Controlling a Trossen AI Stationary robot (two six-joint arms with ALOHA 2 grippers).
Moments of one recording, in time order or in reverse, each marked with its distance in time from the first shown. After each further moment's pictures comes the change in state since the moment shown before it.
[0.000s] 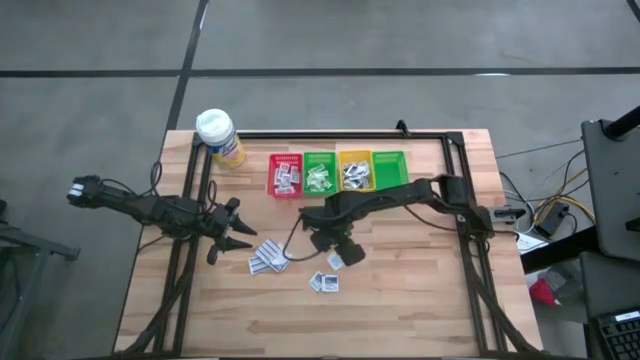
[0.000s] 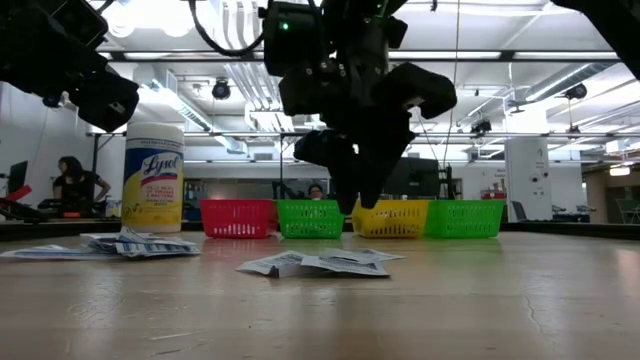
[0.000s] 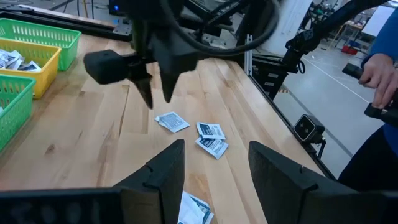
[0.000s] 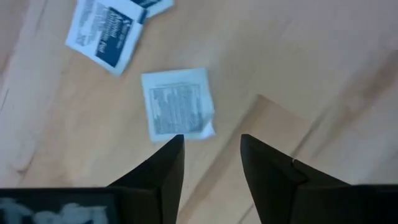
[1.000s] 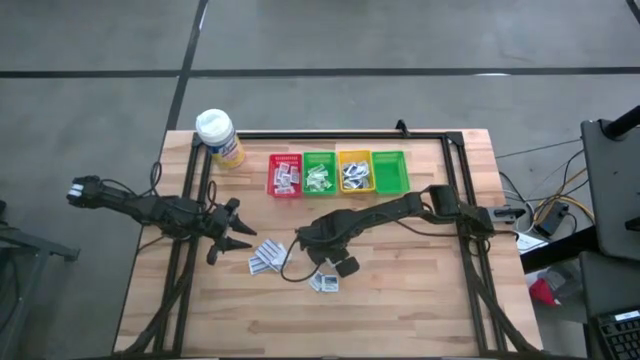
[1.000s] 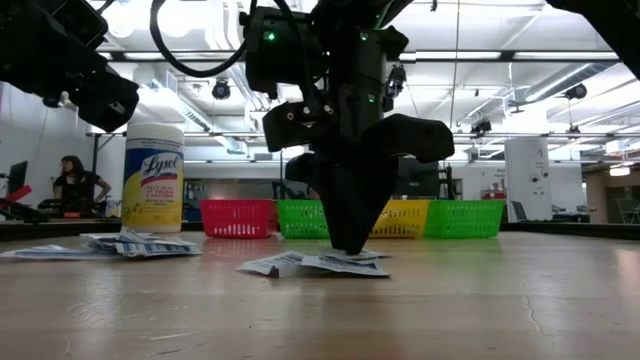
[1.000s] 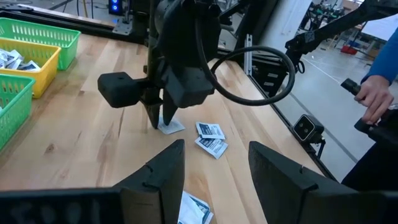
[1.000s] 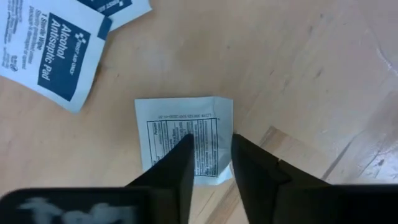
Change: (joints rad) left arm 0.000 0.000 0.000 0.000 0.002 -0.001; right arm 0.087 0.138 0.001 0.081 0.153 0.105
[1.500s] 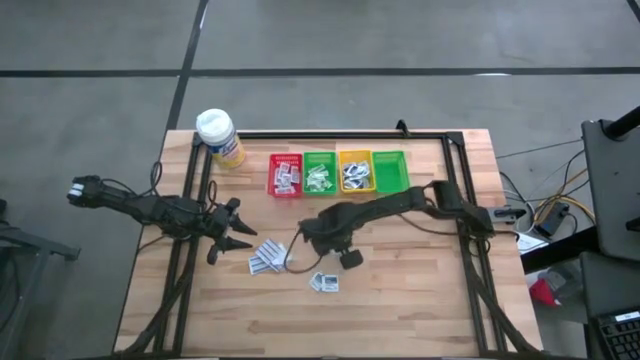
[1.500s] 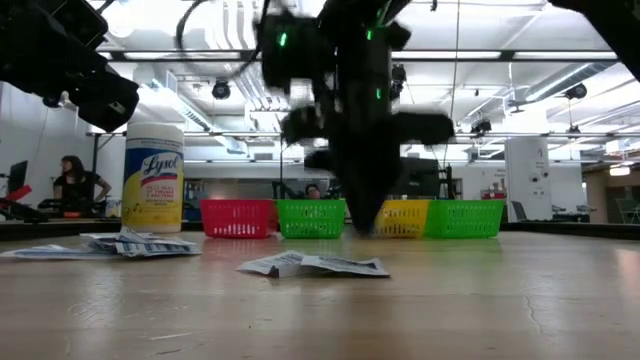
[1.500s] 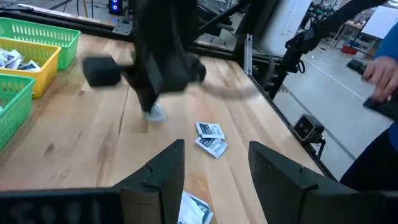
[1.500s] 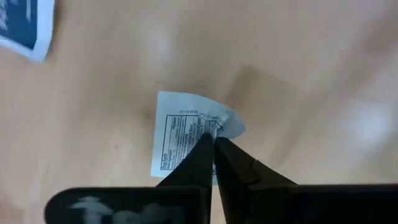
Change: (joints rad) left arm 0.000 0.000 0.000 -0.001 0.000 0.000; right arm -0.041 -0.095 -0.016 -0.083 0.047 0.031
